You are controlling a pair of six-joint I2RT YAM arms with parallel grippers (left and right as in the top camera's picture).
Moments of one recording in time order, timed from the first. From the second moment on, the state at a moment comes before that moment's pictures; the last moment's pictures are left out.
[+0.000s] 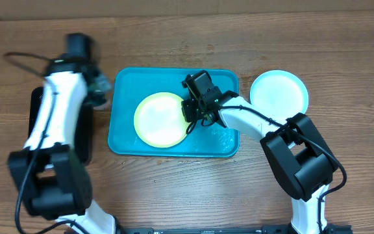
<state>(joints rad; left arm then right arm) 0.12 1.82 1.50 -0.95 -0.13 -0.50 0.62 2.07 1.33 -0.31 -0.11 0.31</state>
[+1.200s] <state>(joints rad) 0.51 1.92 1.31 -0.80 -0.02 -0.41 1.01 1.93 1.56 -0.12 1.09 -0.71</state>
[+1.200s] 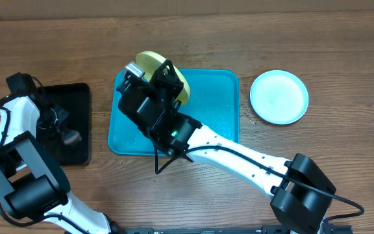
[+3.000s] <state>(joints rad) 0.49 1.92 1.65 -1.13 0.14 -0.41 -0.31 1.81 1.37 -0.88 -0.23 0.12</state>
